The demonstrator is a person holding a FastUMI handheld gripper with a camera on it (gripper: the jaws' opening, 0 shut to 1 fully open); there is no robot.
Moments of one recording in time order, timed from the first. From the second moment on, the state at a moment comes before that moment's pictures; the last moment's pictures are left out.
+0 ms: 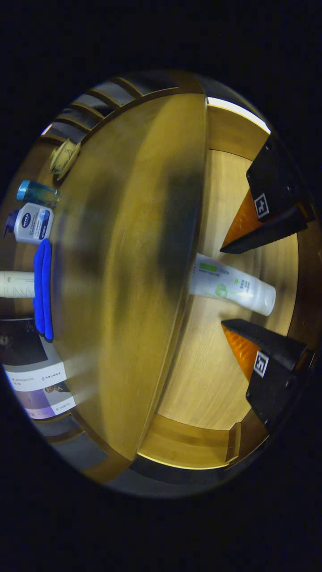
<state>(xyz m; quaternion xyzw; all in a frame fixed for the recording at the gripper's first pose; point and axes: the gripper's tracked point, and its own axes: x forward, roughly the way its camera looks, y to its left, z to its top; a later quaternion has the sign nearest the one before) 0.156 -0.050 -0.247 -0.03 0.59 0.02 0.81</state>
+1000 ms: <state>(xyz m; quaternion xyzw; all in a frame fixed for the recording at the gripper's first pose) 0.137 -0.022 -0.221 -0.03 0.57 0.11 0.81</state>
